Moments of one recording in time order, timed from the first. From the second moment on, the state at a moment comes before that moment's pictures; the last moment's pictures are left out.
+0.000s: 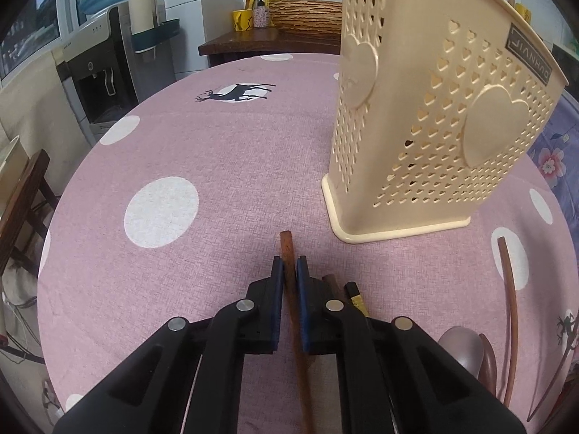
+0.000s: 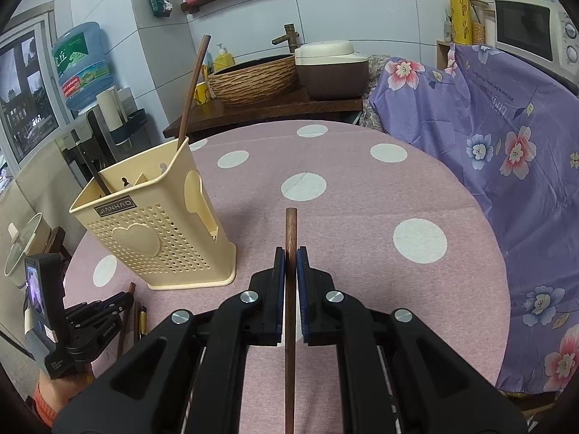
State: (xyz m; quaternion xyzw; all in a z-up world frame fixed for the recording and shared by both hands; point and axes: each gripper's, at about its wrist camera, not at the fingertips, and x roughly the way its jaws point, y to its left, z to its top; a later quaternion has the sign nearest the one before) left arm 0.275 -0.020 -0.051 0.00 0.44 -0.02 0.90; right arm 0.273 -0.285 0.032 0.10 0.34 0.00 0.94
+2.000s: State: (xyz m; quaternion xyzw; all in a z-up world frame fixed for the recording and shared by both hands) left arm 0.205 0.031 0.088 -0.08 0.26 -0.07 0.96; right arm 0.218 -0.306 0.105 0.08 0.24 0.03 0.97
